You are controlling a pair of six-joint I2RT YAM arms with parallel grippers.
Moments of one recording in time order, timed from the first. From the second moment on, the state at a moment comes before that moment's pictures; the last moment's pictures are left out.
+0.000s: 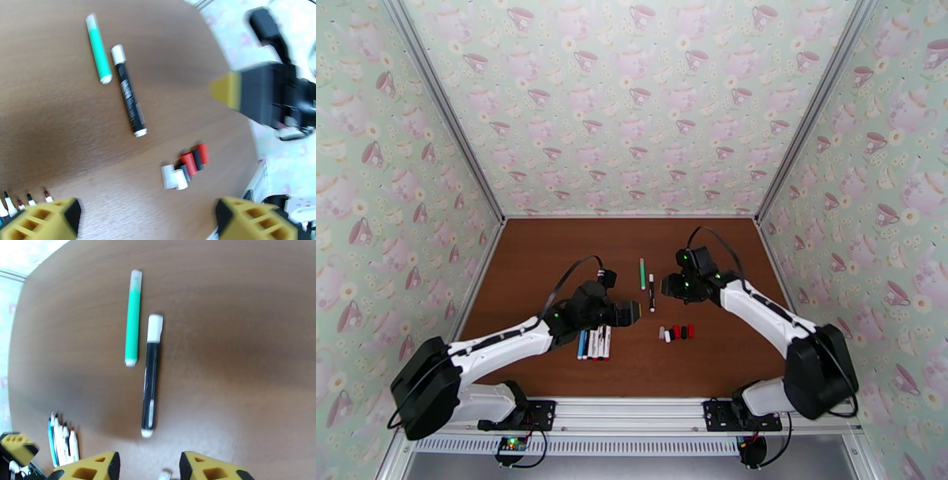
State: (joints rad) left arm -0.79 1.27 0.69 0.01 0.11 -0.73; right arm 0.43 1.53 1.08 -0.55 -0.18 0.45
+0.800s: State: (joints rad) left arm -0.78 1.09 0.65 0.01 0.21 -0.71; right arm 0.48 2.09 1.59 -0.72 -0.01 0.41
